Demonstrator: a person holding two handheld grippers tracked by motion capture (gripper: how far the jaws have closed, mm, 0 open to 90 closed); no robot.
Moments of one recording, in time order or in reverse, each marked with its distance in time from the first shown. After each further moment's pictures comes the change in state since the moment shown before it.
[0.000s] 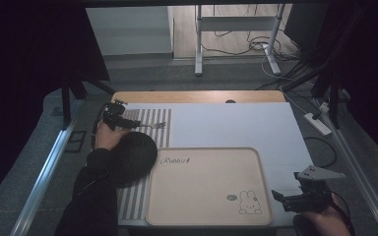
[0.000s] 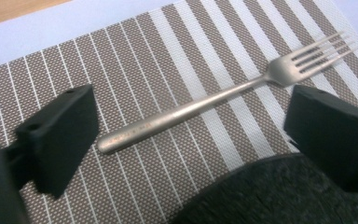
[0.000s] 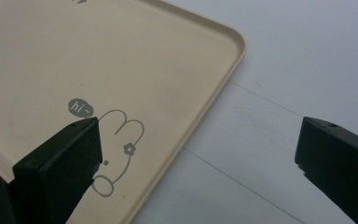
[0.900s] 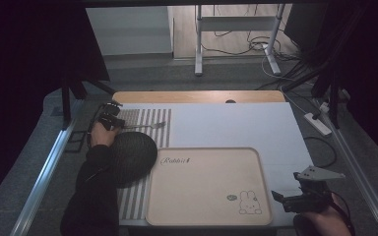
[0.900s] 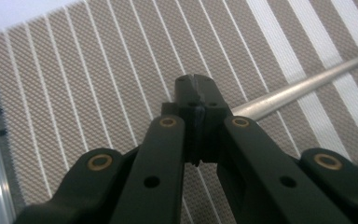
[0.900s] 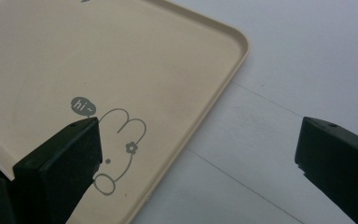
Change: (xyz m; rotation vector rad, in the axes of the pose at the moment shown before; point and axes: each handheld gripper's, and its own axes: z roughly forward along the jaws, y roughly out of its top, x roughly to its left) left arm 0.031 -0.008 0.020 0.127 0.075 -0.010; right arm 0.001 0.000 0.000 -0.001 0.006 -0.013
